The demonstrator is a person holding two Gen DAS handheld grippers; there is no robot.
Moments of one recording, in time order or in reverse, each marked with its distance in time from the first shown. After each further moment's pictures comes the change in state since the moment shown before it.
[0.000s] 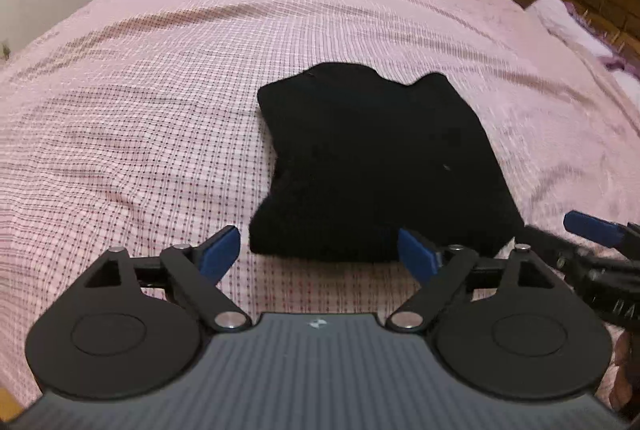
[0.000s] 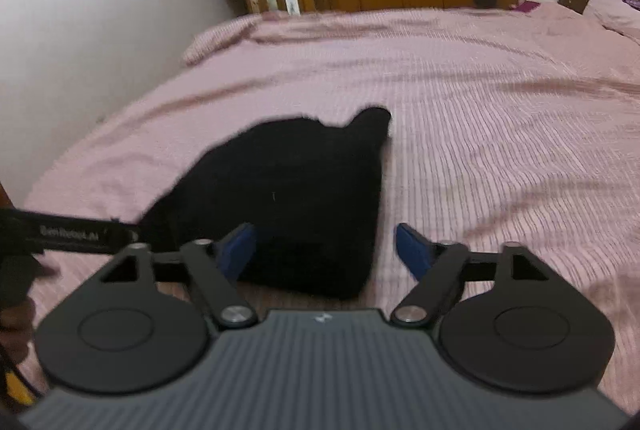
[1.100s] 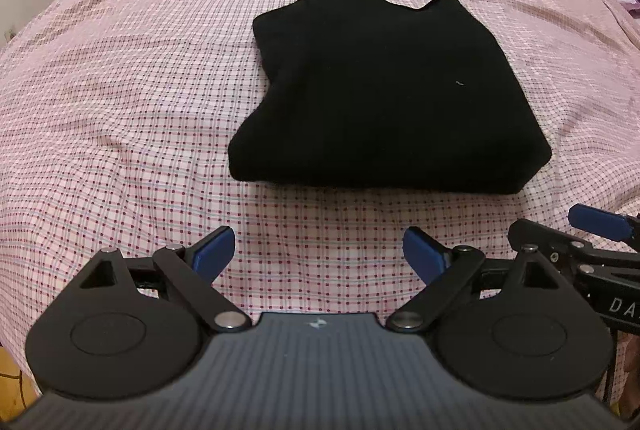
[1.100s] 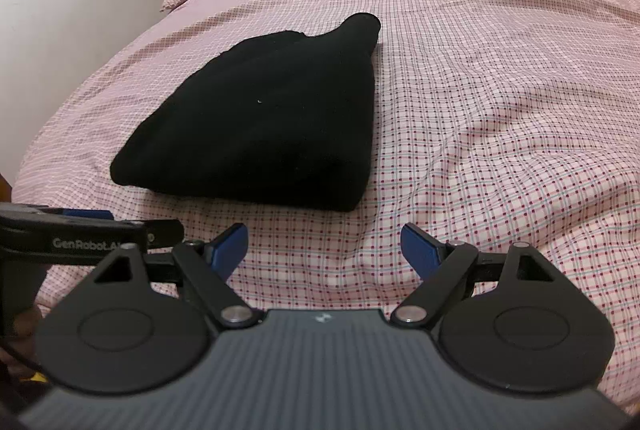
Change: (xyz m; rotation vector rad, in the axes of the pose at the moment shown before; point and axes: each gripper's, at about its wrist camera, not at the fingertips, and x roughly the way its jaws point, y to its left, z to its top) left arm 0.023 -0.017 -0.020 0.037 0.163 0.070; right arm 0.026 -0.008 -0.020 0.081 0.180 -0.005
